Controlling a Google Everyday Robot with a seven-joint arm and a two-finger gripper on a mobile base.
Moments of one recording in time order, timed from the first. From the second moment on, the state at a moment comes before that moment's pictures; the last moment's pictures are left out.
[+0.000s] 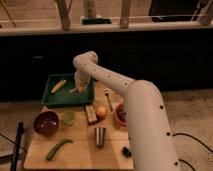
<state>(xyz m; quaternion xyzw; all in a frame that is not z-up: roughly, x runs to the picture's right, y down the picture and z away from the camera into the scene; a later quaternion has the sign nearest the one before) -0.158 0.004 0.909 -0.25 -0.22 -0.23 0.92</state>
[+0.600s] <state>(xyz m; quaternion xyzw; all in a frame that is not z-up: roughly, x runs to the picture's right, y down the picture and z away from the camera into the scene) -0.173 -0.005 0.913 -0.25 -0.22 -0.27 0.90</state>
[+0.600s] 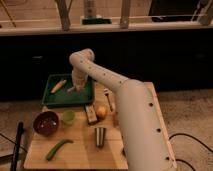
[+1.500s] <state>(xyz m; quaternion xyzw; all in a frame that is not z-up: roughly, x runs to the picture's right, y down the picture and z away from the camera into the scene) -0.182 -0.009 0.914 -0.25 -0.23 -0.29 0.90</state>
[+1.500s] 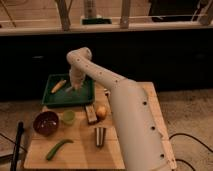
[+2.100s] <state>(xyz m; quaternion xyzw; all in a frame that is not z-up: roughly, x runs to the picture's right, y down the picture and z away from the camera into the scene) -0.184 -0.008 0.912 -0.25 -0.23 -0.29 0.89</state>
